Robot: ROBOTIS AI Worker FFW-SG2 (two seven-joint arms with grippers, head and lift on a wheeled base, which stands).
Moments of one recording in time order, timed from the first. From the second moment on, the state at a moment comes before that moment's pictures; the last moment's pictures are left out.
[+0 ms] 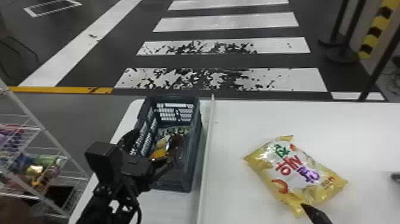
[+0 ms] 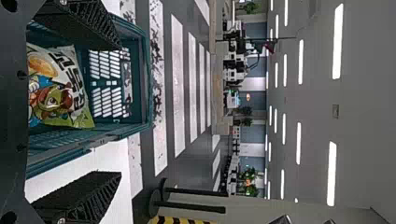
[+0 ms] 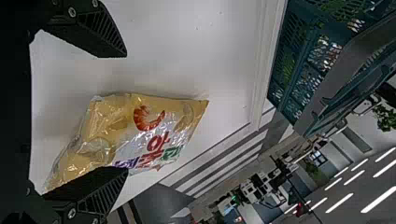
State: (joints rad) left arm 0.53 0.32 -0.02 -2.21 0.26 0.20 0.09; right arm 0.49 -0.54 0.68 -2.07 0.59 0.56 -0.28
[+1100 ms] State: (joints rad) left arm 0.53 0.32 -0.02 -2.18 0.25 0.21 0.07; right arm 0.32 -0.59 0.73 -1.87 0.58 0.50 -0.34
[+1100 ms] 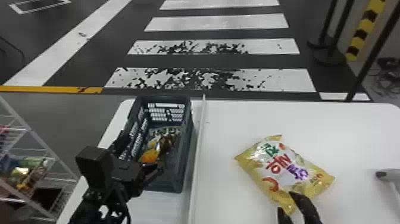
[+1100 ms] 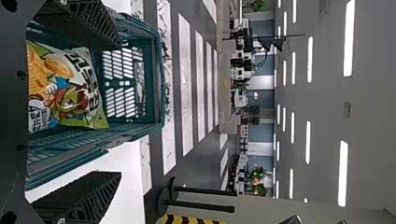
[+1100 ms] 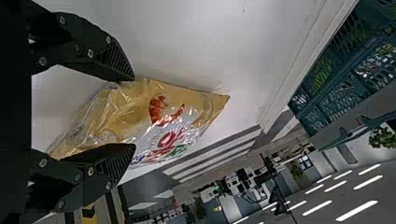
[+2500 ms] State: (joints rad) left arm 0.52 0.32 -0.06 -2.17 0.24 0.21 0.07; right arm 0.43 -0.48 0.41 -2.41 0.17 0.85 -0.20
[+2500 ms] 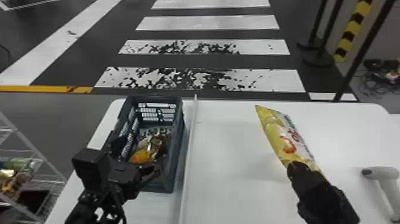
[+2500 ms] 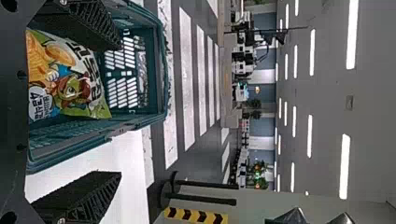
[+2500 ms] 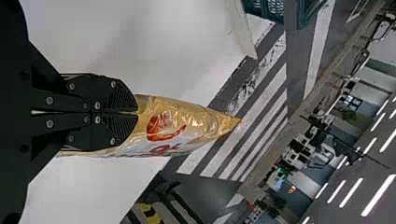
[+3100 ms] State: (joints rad) left arm 0.51 0.32 -0.08 -2.14 0.23 0.19 0.07; right arm 0.46 -0.33 0.07 -2.51 -0.34 0.95 -0.20
